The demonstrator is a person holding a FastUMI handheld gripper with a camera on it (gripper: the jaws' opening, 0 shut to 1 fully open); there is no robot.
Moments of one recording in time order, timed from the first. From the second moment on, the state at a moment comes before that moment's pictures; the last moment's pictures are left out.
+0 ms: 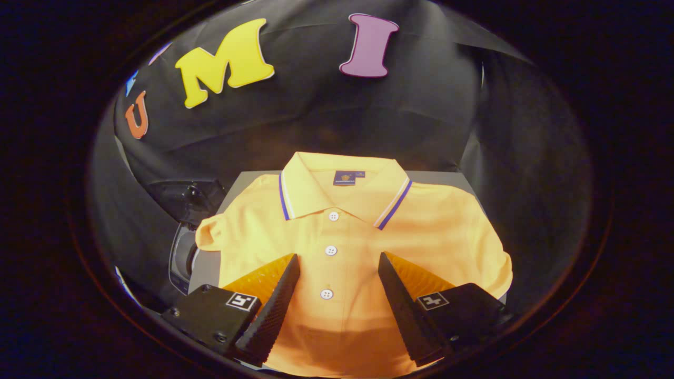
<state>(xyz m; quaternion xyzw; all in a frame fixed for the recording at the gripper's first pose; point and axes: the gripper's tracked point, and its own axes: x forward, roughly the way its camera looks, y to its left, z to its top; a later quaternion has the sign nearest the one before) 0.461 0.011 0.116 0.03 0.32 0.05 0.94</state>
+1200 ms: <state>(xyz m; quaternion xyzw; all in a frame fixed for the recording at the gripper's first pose) 0.386 0.055 0.179 0.10 0.24 0.11 0.96</state>
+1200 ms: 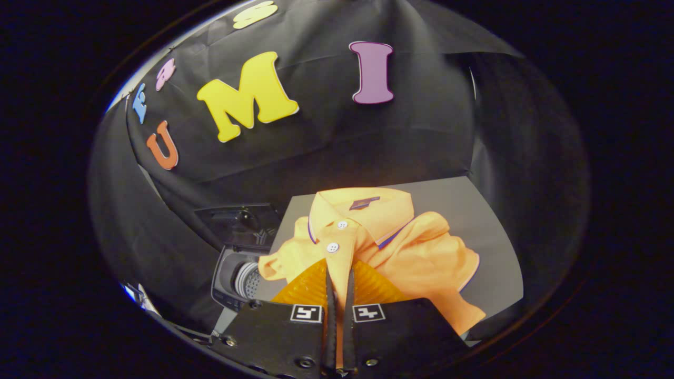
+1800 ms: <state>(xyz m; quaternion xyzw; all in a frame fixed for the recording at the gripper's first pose) 0.303 0.157 0.271 0.07 0.17 0.16 0.97</state>
